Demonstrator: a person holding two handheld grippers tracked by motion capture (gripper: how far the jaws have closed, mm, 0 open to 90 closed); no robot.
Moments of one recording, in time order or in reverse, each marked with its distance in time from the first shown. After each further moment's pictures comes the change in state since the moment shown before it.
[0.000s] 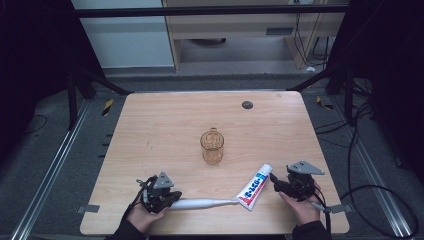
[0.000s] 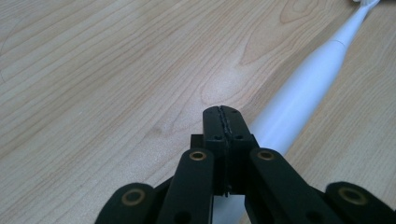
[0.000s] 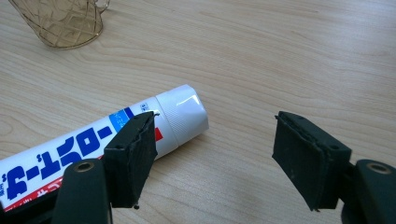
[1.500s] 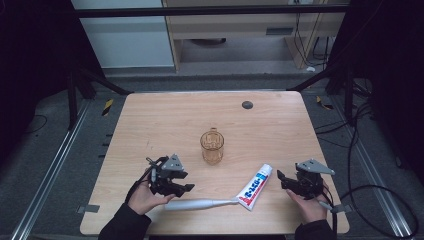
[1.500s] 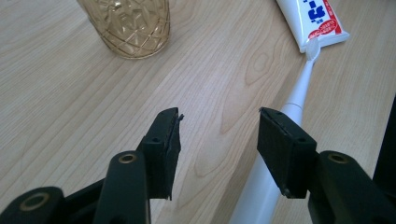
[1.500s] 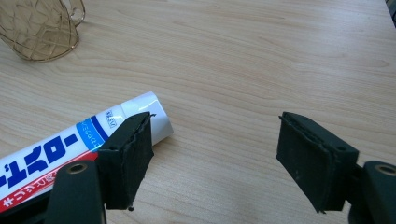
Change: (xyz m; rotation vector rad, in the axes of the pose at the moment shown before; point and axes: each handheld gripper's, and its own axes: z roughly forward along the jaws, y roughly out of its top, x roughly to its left) left arm 0.007 0.067 -0.011 0.010 -0.114 0.193; right arm -0.019 0.000 -0.009 -0.029 -0.046 0.037
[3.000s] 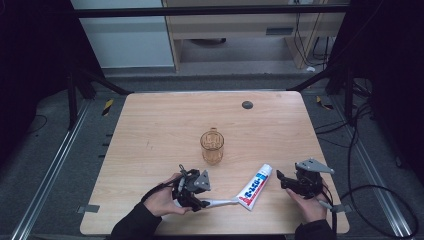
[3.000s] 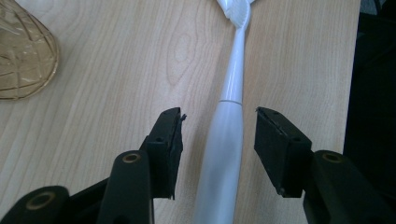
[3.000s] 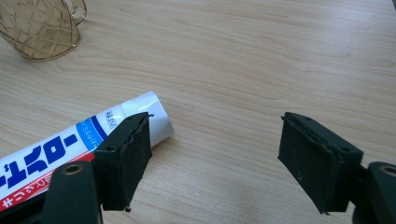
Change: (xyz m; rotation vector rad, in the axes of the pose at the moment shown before) left arm -0.045 0.027 0.044 0.206 -0.121 0.298; right arm -0.001 0.001 0.003 0.009 0.014 -0.008
